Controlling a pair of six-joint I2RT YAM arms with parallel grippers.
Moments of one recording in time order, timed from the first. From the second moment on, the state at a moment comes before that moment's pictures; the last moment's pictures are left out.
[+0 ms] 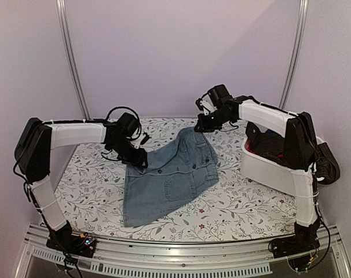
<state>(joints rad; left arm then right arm) -0.54 1.79 1.25 -0.61 0.14 -0.19 0.56 2.20 1.97 -0.61 -0.24 0.24</state>
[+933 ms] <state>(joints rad) -0.70 1.93 1.30 -0.62 -0.11 0.08 0.56 2.20 1.95 -0.62 -0.24 0.23</state>
